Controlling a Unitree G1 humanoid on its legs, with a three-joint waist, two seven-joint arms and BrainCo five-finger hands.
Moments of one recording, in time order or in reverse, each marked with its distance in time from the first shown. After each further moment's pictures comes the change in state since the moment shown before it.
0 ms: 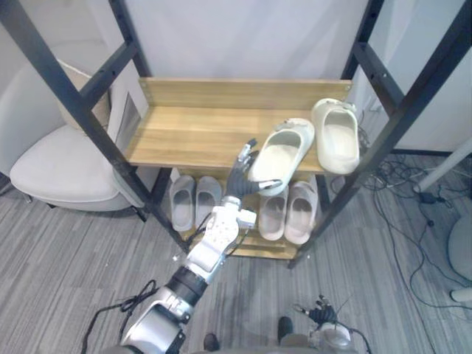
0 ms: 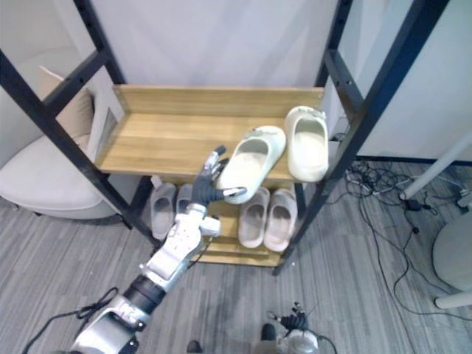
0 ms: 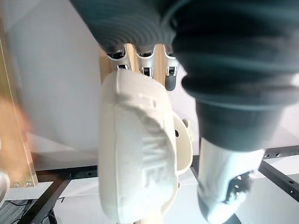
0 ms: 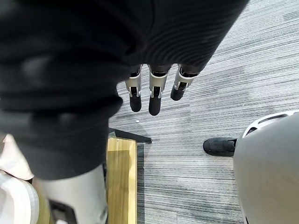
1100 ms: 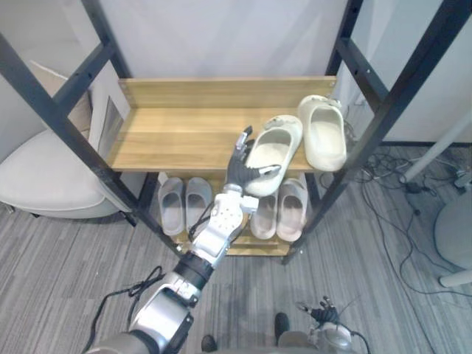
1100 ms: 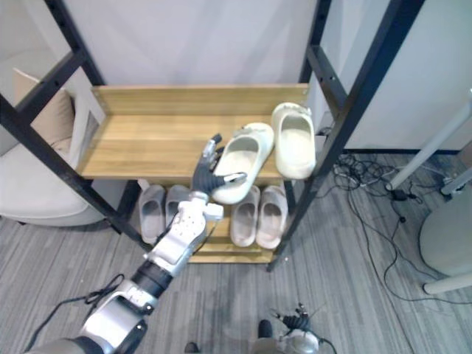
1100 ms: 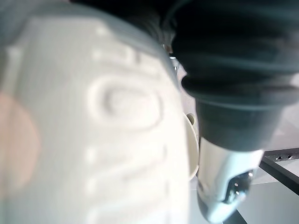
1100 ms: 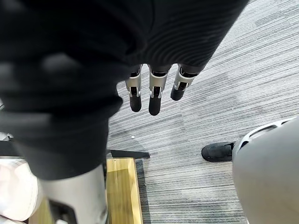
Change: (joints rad) left arm -0.086 -0.041 0.039 0.081 0.009 0.012 0.068; right arm 0.002 0.031 -0.079 -0.011 0.001 -0.001 -0.023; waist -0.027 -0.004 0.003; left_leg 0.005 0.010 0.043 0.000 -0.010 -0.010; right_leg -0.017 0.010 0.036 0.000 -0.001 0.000
